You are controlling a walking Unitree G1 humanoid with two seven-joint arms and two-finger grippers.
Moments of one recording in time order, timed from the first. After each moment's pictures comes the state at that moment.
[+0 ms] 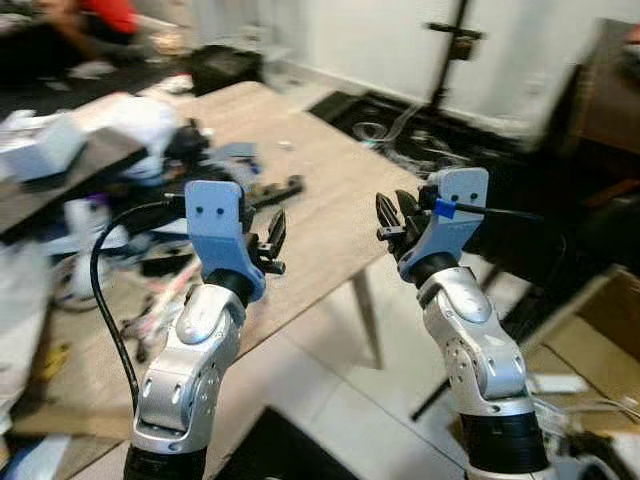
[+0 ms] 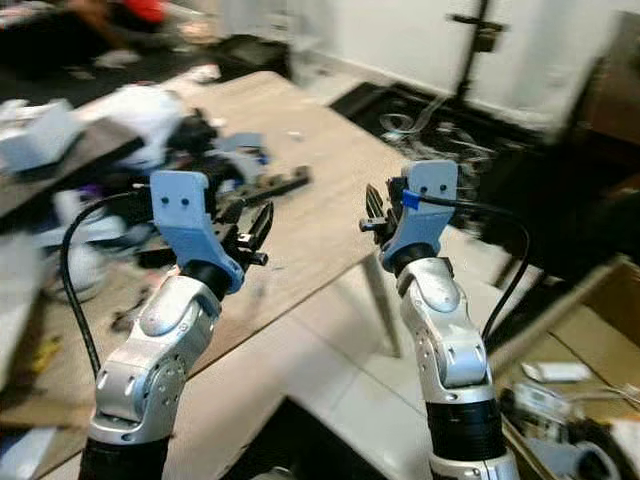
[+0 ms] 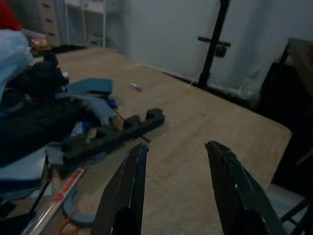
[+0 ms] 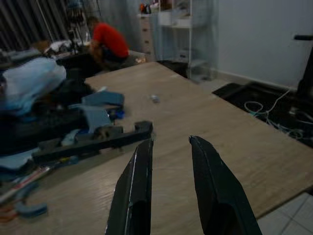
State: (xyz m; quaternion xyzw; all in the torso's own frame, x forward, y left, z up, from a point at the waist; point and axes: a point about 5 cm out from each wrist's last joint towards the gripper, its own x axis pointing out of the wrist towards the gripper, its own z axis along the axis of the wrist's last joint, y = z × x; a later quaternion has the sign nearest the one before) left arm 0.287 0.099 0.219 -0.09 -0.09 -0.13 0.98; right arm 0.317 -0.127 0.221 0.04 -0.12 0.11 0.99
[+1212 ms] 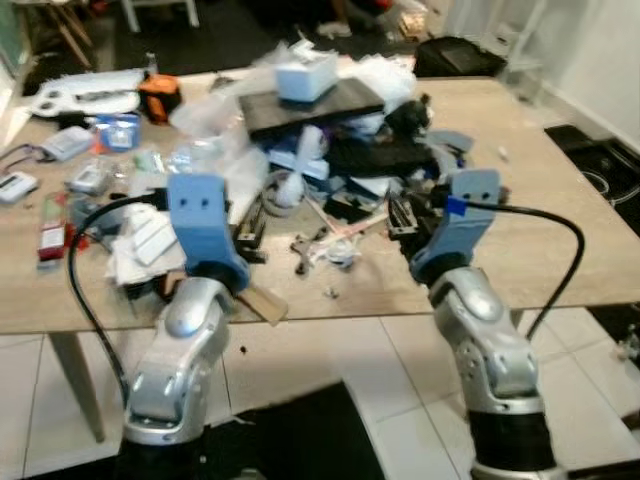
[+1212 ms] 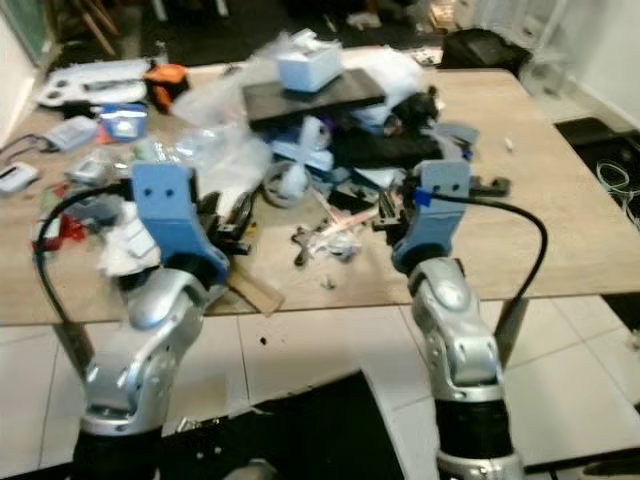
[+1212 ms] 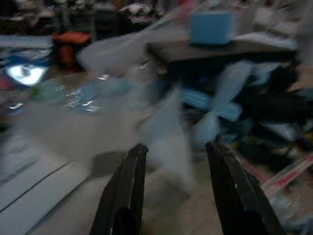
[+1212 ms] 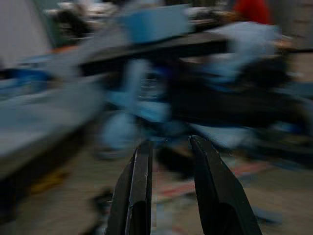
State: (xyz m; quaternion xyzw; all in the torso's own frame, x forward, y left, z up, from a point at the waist) left arm 0.293 0.119 0.222 -0.07 -0.09 -0.06 0.99; right arm 0.317 -0.127 0.223 0.04 -0.10 0.11 0.99
